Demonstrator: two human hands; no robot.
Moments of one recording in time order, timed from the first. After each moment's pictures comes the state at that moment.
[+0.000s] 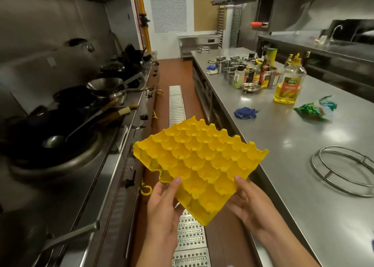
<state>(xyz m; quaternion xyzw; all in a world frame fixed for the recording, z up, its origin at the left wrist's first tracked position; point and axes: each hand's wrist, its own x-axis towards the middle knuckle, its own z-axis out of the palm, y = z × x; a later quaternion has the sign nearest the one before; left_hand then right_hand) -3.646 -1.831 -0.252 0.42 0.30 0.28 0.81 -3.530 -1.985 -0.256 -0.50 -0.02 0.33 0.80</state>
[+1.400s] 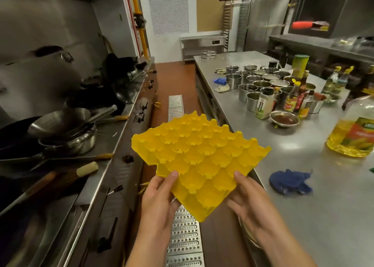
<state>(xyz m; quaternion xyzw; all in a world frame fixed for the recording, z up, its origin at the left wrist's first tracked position) -3.139 -1.492 -0.235 0.43 0.30 0.28 0.80 -3.027 -1.643 -0.249 -0.48 -0.02 0.33 0.82</state>
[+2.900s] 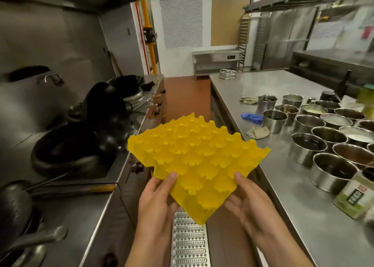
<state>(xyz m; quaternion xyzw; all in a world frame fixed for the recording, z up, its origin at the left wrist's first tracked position) -2.705 -1.086 -0.214 0.43 0.29 0.32 0.80 -2.589 -1.228 -0.228 -0.45 -0.05 0.34 0.82</state>
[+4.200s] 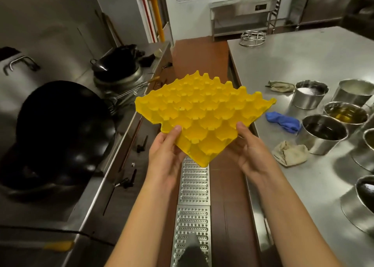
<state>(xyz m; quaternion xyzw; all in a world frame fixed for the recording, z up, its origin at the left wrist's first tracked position) -2.287 -0.880 -0.206 0.41 0.30 0.33 0.79 -2.152 -1.007 -0.227 -0.45 -0.08 0.37 0.81</state>
